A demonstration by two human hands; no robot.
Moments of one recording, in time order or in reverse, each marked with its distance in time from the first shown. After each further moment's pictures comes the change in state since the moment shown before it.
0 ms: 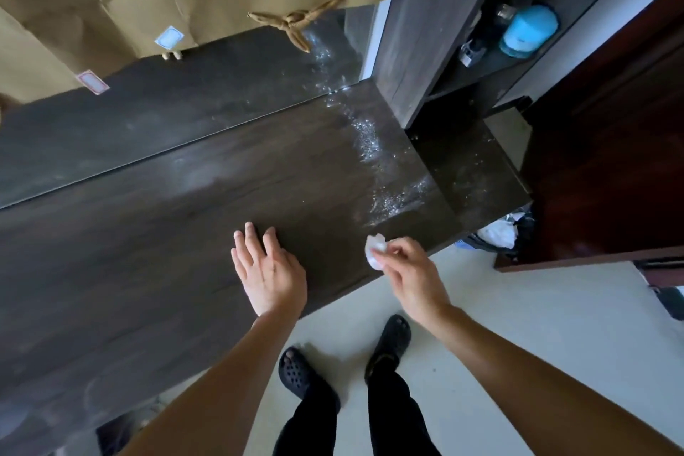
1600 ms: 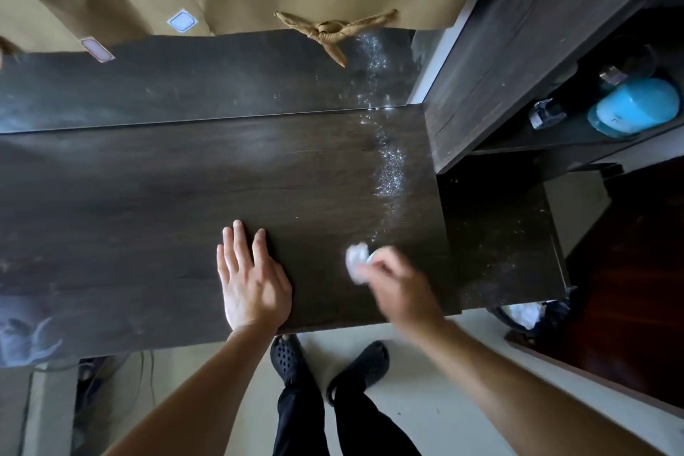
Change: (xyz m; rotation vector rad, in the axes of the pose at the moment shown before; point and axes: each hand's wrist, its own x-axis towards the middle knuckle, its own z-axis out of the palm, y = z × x) left_hand -0.003 0.033 0.027 0.168 0.111 -0.149; right_hand 0.086 0.036 -0.029 0.012 -0.230 -0.341
